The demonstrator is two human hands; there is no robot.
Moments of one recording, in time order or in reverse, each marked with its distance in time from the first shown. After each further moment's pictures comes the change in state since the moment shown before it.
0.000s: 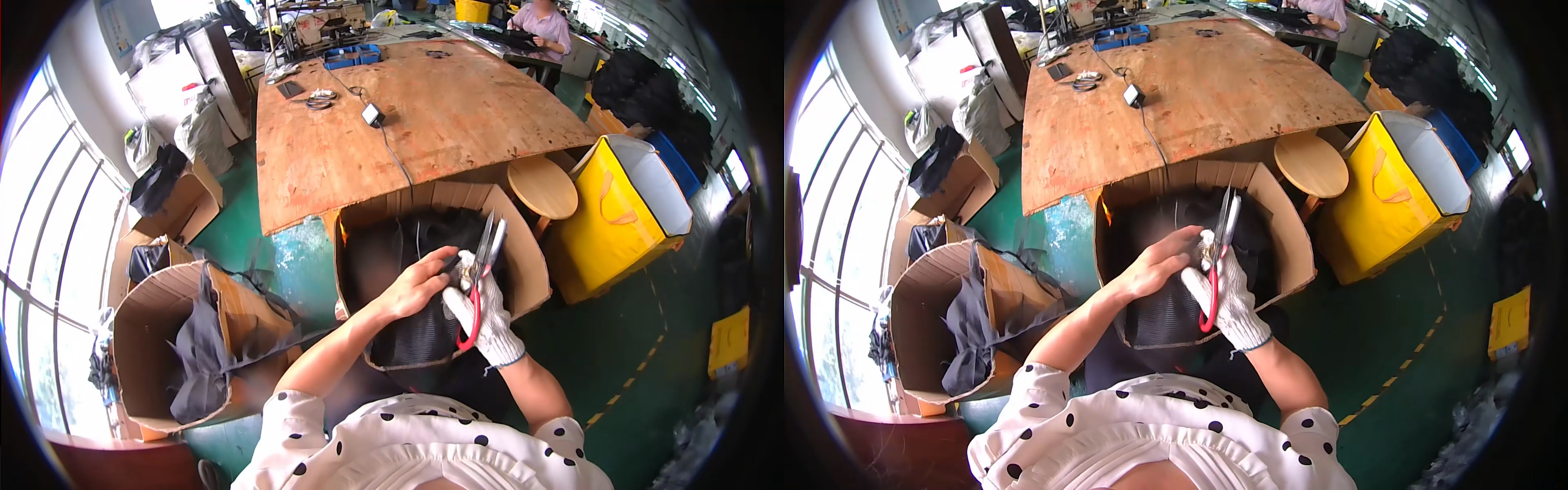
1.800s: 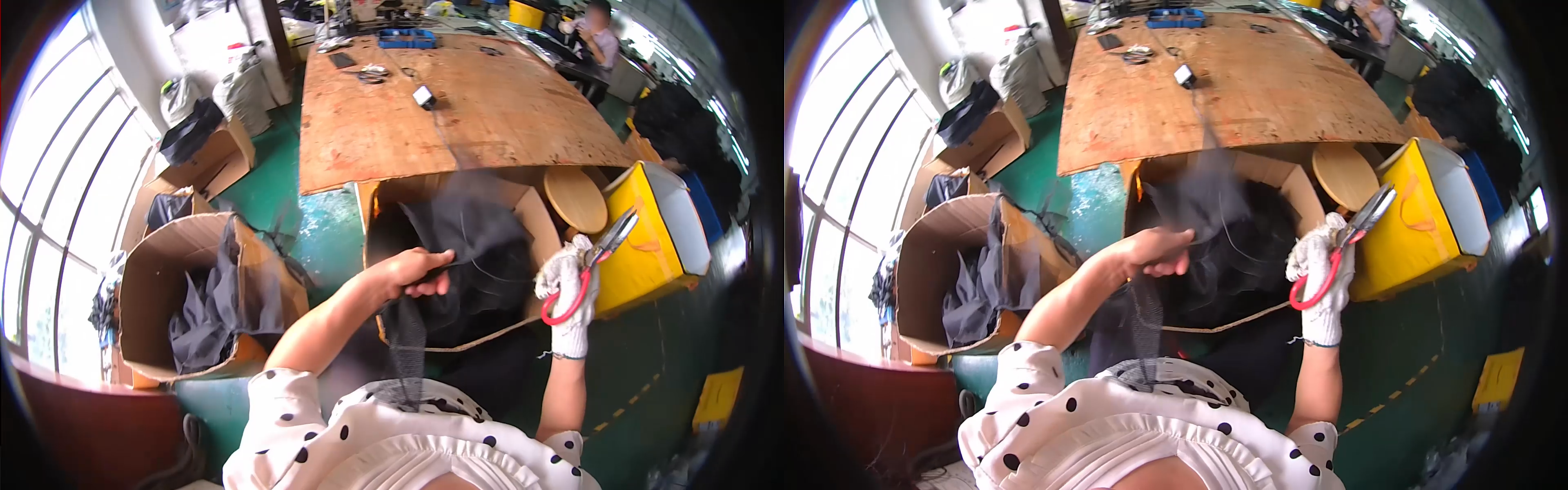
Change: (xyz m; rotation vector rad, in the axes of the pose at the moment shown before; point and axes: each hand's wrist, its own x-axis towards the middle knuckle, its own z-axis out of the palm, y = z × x) left_hand -0.033 0.019 -0.034 -0.350 -0.036 -0.748; right_hand 0.017 -0.010 -0.075 0.811 0.088 0.056
